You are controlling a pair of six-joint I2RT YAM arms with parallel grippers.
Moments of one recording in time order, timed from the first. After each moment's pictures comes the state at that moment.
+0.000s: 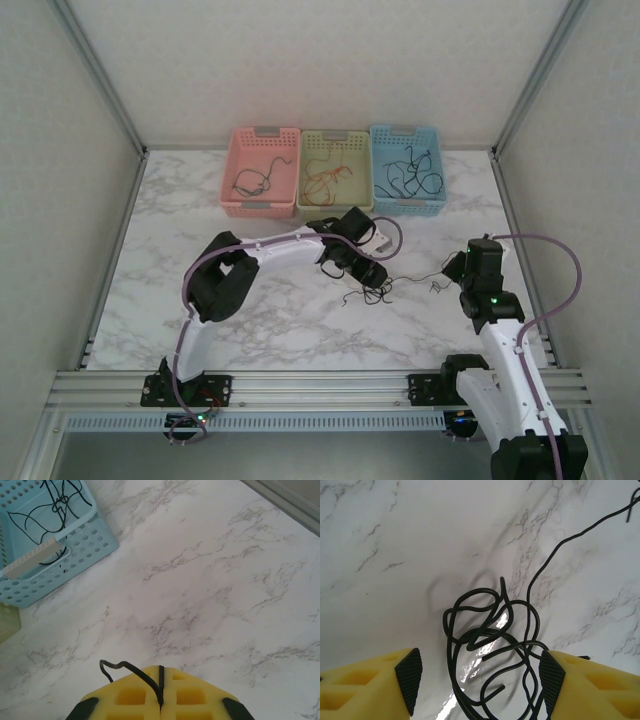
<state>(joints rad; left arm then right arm) -0.92 2.14 1.59 -0.48 0.37 -0.16 0.05 0.75 0.58 -0.55 0.21 0.56</state>
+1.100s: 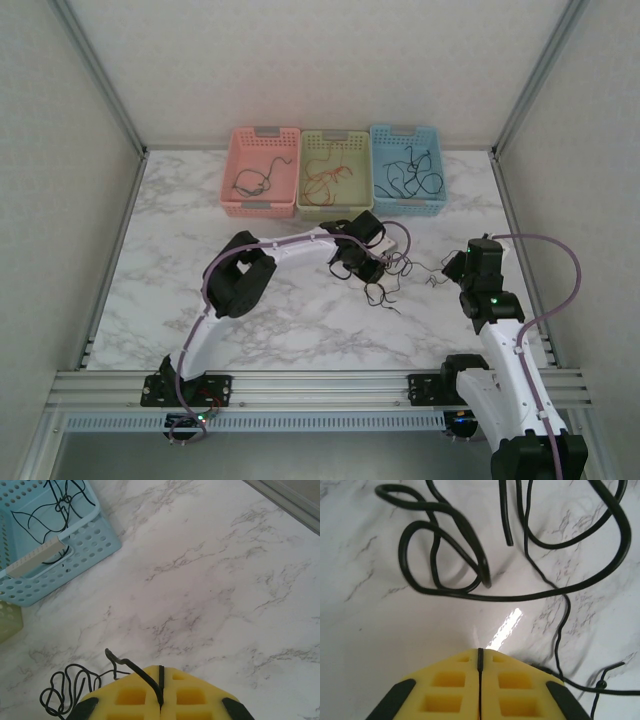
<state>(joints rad) -0.93 2.25 1.69 -0.52 0.31 -0.16 0.05 0.75 0.58 -0.54 0.20 0.55</state>
